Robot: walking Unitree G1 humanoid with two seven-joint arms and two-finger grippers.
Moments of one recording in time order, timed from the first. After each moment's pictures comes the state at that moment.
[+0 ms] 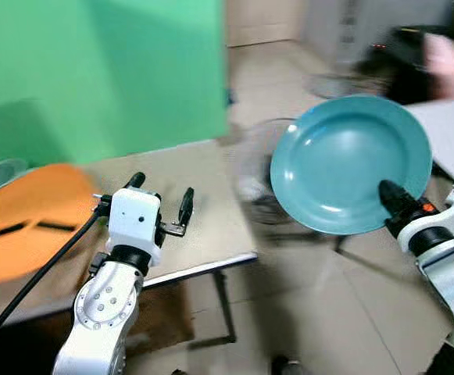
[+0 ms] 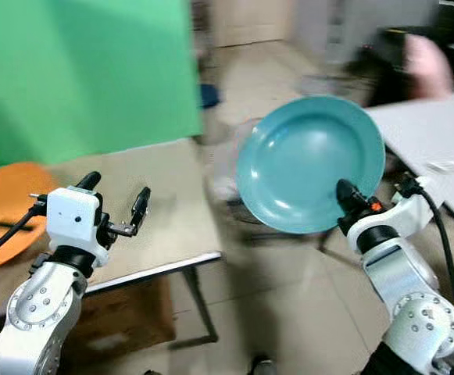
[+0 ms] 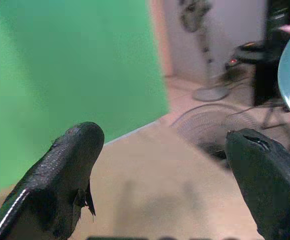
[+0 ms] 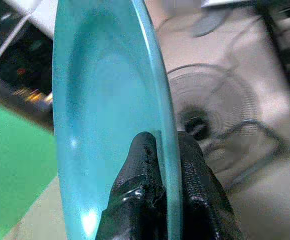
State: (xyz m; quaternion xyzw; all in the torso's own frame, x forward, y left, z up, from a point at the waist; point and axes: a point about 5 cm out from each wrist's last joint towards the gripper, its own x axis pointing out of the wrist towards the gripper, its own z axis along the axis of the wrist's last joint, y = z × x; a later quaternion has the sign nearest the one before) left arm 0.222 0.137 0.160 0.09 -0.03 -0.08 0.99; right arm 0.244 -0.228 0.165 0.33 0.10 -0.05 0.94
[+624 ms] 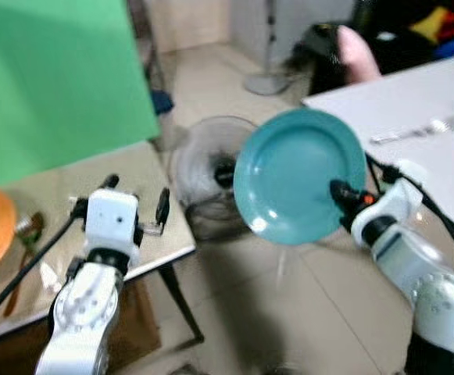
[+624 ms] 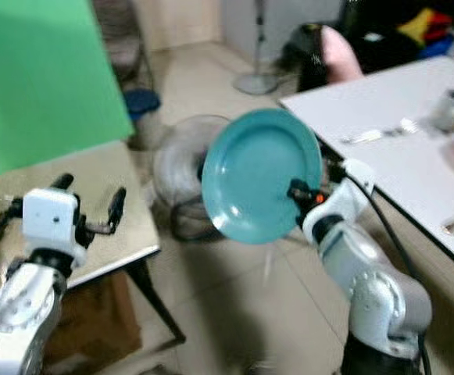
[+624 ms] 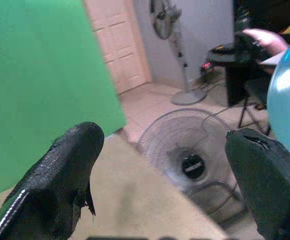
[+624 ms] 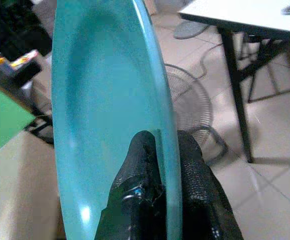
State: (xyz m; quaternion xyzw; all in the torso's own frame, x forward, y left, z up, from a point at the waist) left arm 0.221 0.162 0.160 0.11 -0.03 -0.04 0.99; right arm 0.265 -0.177 0.160 0.21 0.16 0.03 0.96
